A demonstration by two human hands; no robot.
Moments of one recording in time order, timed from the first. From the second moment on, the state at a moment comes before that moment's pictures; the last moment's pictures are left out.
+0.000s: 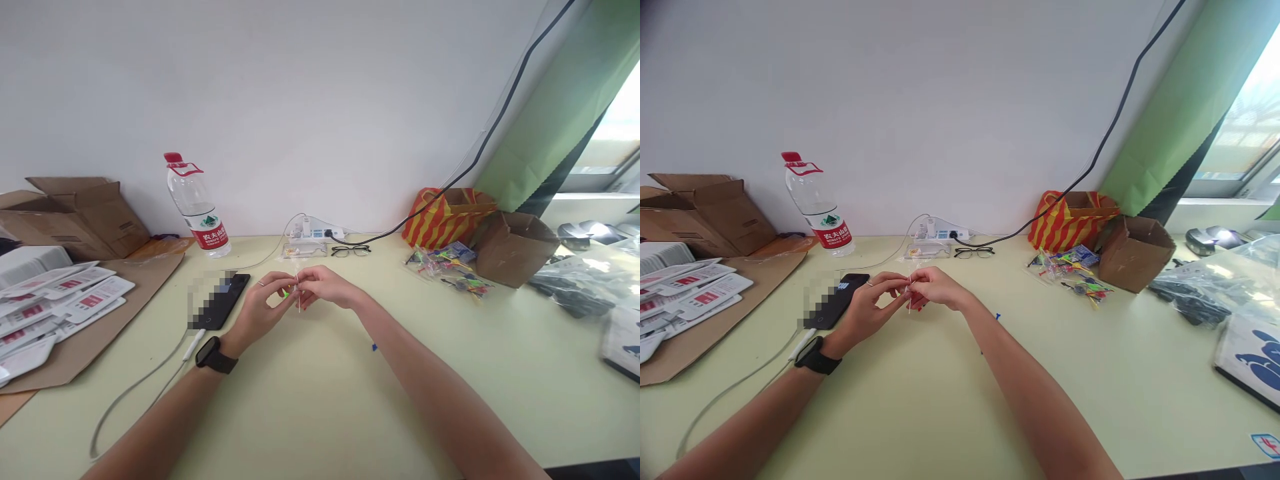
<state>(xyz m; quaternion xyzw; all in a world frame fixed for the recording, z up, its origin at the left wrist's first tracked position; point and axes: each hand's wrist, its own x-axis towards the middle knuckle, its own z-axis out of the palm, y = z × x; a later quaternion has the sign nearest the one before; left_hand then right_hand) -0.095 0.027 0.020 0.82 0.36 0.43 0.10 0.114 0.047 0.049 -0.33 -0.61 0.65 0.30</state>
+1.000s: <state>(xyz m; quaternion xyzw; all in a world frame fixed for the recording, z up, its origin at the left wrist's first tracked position) -0.124 0.034 0.026 0.88 0.38 0.28 0.07 0.218 0.054 0.075 -0.55 -0.68 0.42 -0.22</state>
